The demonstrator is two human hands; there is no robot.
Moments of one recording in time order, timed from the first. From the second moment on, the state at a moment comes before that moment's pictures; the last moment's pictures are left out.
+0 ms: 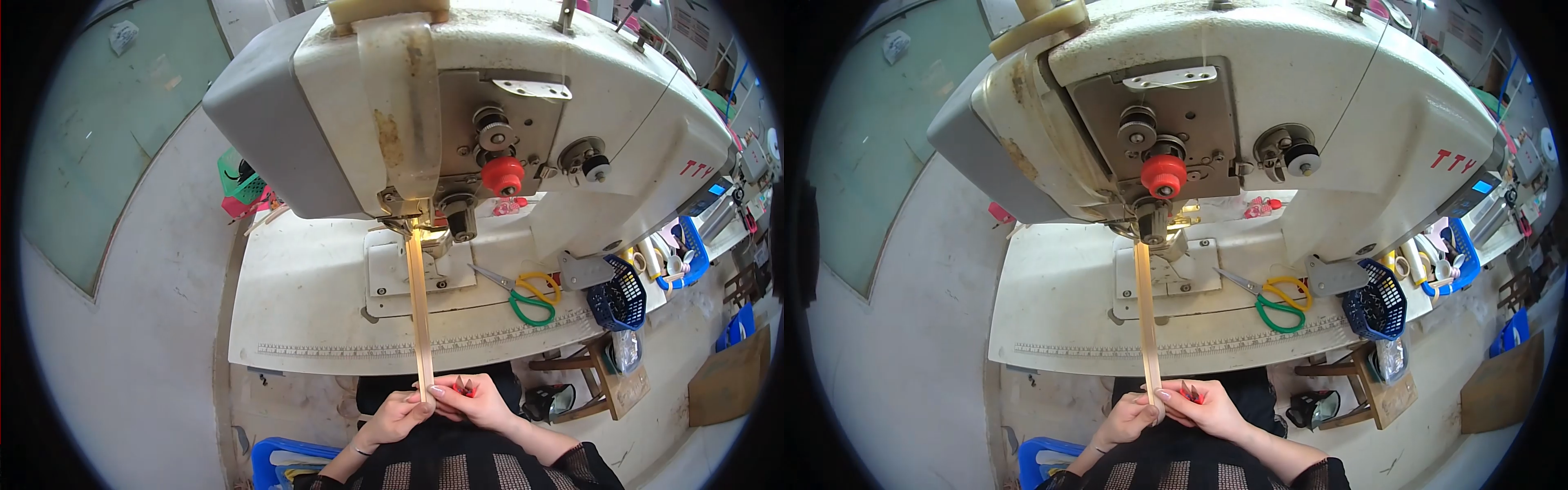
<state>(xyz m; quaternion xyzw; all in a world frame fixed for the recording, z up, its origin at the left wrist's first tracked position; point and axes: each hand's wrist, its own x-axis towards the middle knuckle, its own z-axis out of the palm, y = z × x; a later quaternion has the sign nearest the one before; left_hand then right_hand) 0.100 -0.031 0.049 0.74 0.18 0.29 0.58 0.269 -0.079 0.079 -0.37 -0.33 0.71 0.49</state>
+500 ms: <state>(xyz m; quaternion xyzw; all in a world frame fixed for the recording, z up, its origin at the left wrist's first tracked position) 0.099 -0.033 0.050 0.74 0.19 0.29 0.57 0.268 -0.079 0.082 -0.37 -0.32 0.71 0.49</state>
